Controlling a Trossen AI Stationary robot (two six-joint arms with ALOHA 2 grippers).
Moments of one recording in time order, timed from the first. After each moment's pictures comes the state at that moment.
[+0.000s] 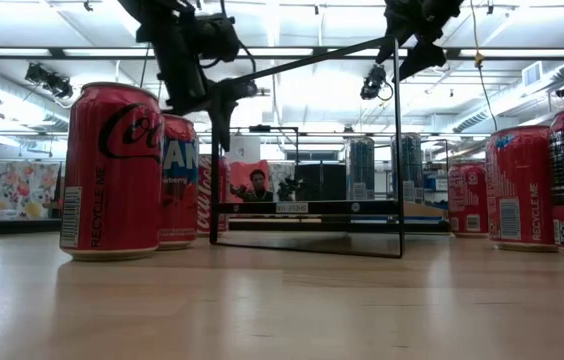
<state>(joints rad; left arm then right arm) 0.44 1.50 1.18 -0.80 -0.09 -0.75 -0.58 1.25 1.43 -0.96 -0.08 0.20</state>
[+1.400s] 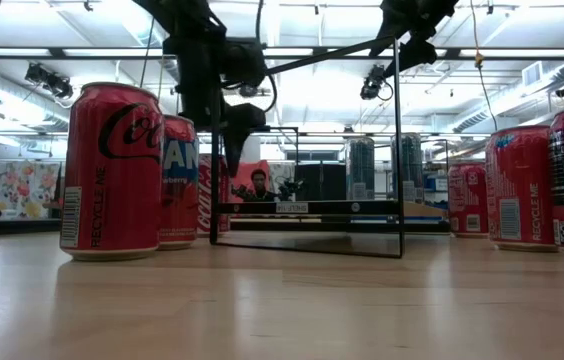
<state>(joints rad) 0.36 1.72 1.30 -0.93 -0.06 -0.89 -0.58 1.25 1.43 -0.89 -0.10 0.14</state>
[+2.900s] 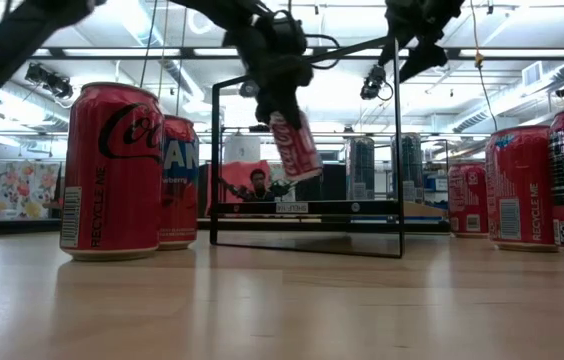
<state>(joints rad) 0.48 2.04 2.02 -1.06 0.19 0.24 -0.58 1.25 1.43 -0.98 -0.05 0.19</state>
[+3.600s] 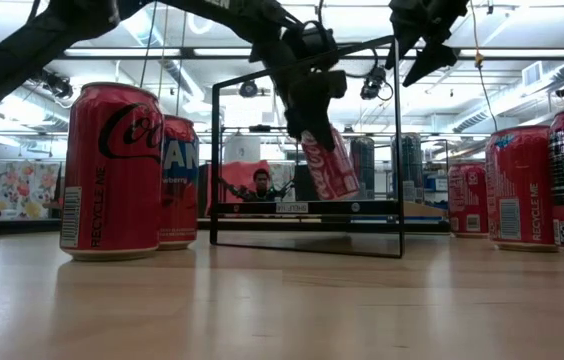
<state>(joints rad) 0.37 2.19 2.10 -0.98 0.18 0.29 -0.58 1.23 1.43 -1.03 -0.01 0.24</state>
